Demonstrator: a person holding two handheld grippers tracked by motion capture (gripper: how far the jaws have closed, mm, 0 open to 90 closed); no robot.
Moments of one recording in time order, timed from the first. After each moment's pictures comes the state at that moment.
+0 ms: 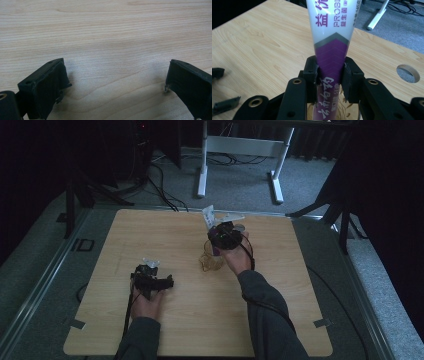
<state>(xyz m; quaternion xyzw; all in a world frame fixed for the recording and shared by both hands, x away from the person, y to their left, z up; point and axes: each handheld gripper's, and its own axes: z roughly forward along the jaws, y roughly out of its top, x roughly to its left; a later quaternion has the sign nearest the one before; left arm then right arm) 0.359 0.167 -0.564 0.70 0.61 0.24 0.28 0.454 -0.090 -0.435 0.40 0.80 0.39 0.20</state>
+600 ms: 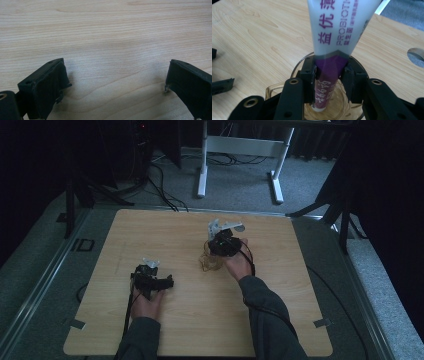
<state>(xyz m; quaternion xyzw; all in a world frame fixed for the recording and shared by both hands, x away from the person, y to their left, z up) 0.359 0.167 -0.564 0.70 0.61 0.24 0.28 0.452 -0.092 -0.463 0.40 0.82 0.36 0.18</state>
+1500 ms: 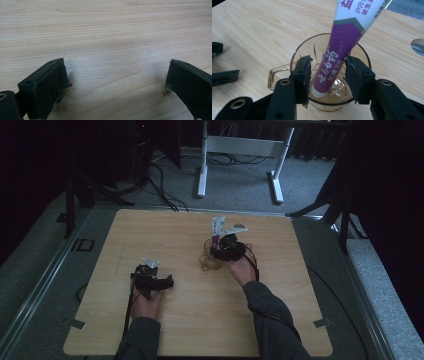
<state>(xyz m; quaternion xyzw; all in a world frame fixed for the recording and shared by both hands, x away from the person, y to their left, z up) 0.359 0.167 -0.564 0.70 0.61 0.24 0.28 0.441 -0.107 -0.470 0.41 0.82 0.38 0.16</state>
